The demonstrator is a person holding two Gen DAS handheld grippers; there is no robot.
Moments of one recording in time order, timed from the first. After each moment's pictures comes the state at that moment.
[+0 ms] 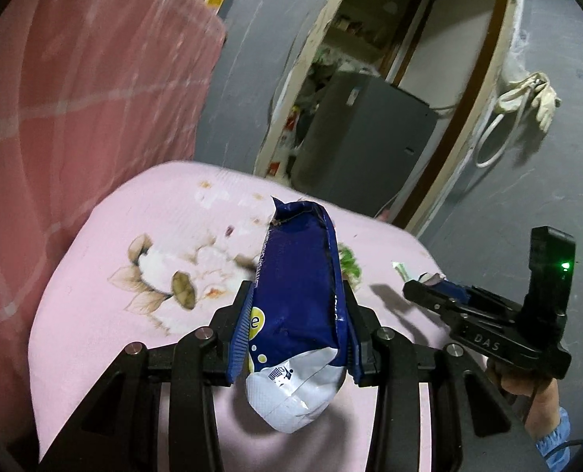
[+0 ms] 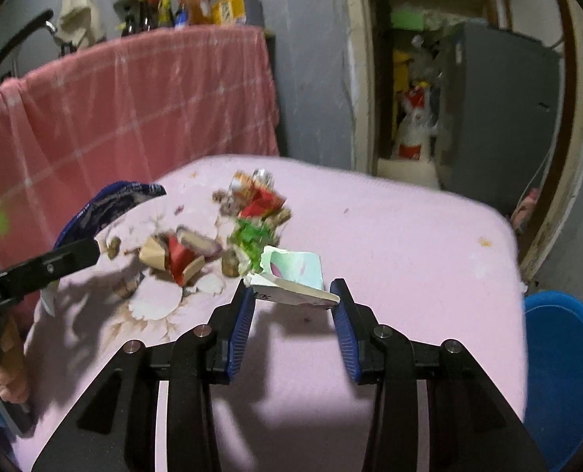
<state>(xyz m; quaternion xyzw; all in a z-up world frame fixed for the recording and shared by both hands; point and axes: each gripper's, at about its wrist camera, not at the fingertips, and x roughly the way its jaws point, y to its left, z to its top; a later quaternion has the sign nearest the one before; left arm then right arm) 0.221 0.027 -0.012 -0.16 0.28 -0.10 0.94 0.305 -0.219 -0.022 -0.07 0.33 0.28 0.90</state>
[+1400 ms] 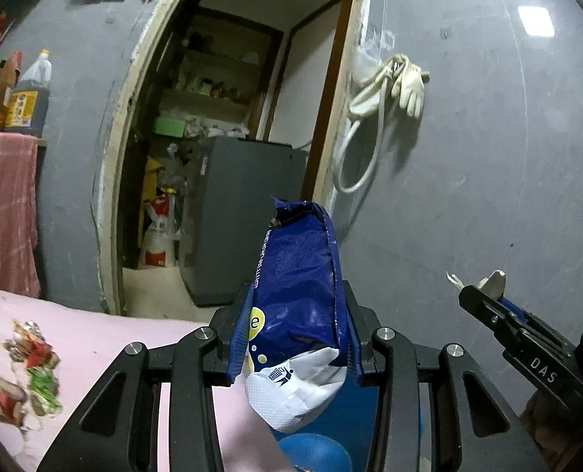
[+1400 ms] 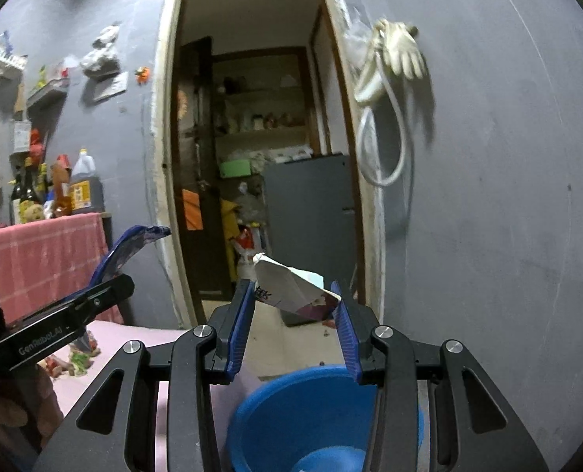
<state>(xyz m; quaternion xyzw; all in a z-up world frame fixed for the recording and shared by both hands) 0.279 -0.234 0.060 -0.08 0.12 -0.25 0.96 0.231 -0.456 0.067 0.03 0.08 0.02 1.00</state>
